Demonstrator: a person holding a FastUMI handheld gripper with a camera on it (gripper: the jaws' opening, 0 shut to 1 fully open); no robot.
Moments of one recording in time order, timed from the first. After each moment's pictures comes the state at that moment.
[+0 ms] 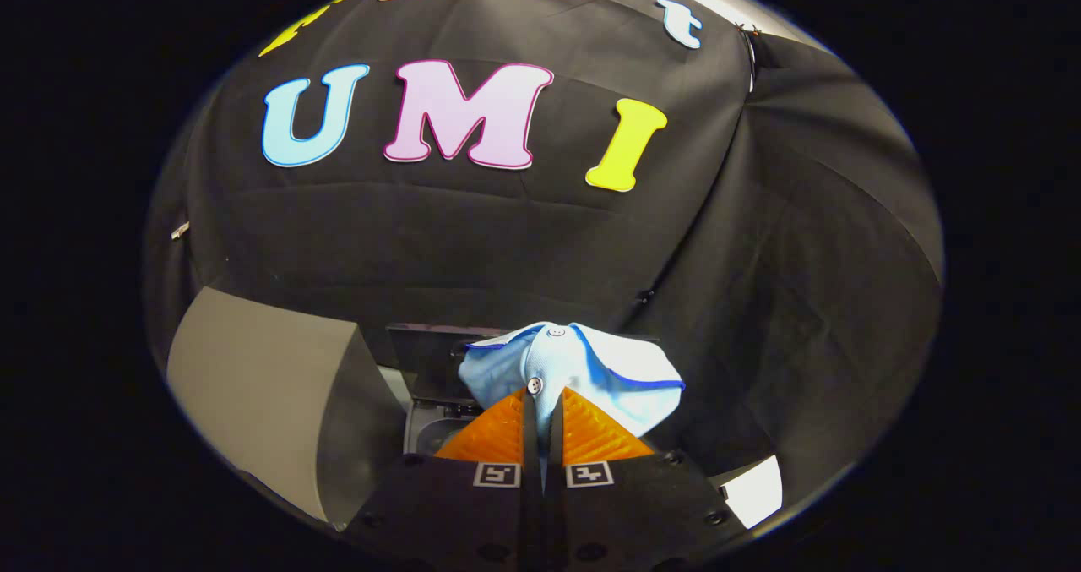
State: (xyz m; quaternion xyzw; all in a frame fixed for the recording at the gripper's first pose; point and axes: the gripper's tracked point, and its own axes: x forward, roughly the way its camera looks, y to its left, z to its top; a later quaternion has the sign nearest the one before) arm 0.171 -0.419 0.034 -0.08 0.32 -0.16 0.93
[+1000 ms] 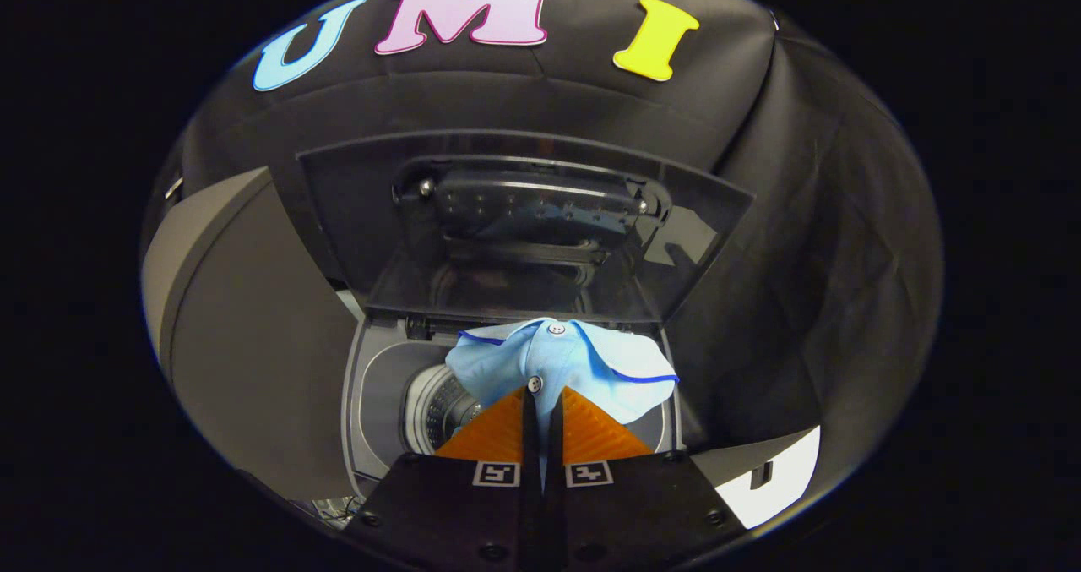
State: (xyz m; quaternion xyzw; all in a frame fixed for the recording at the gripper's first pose) arm 0.162 -0.456 -0.170 -0.04 0.44 -0.13 0.89
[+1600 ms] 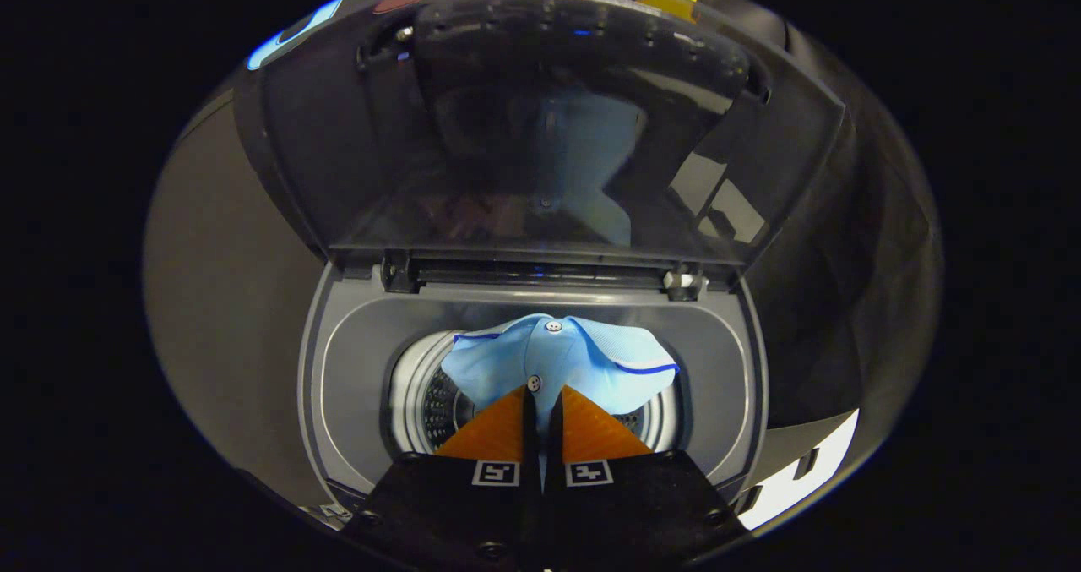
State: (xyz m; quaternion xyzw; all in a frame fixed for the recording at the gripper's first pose) arm 0.163 -0.453 -0.282 -0.02 0.49 -0.11 0.86
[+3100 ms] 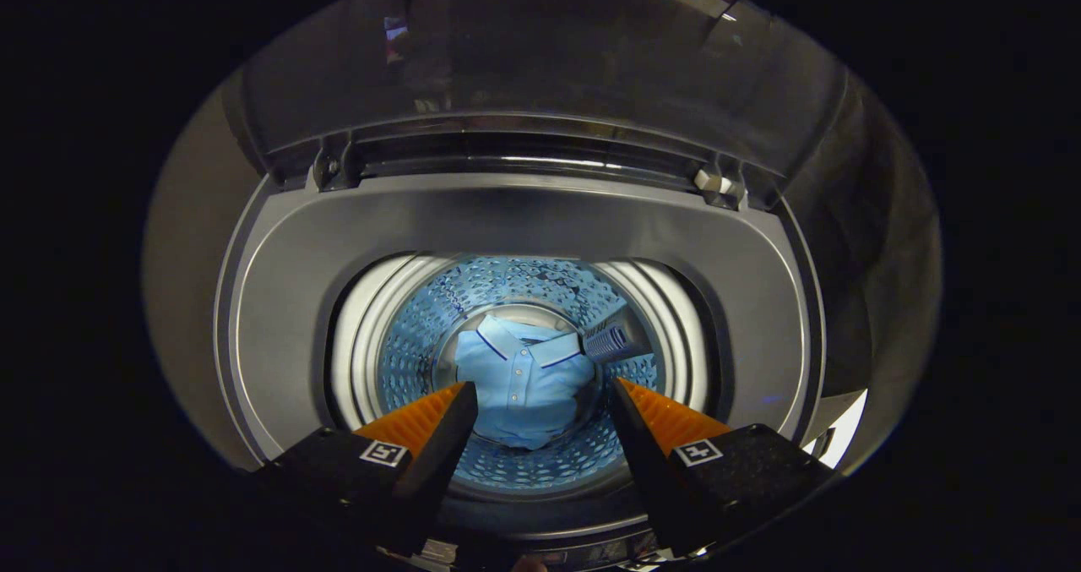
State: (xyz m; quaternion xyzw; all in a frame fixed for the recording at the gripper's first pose) arm 0.125 -0.463 -0.337 -0.02 0.54 -0.12 0.83
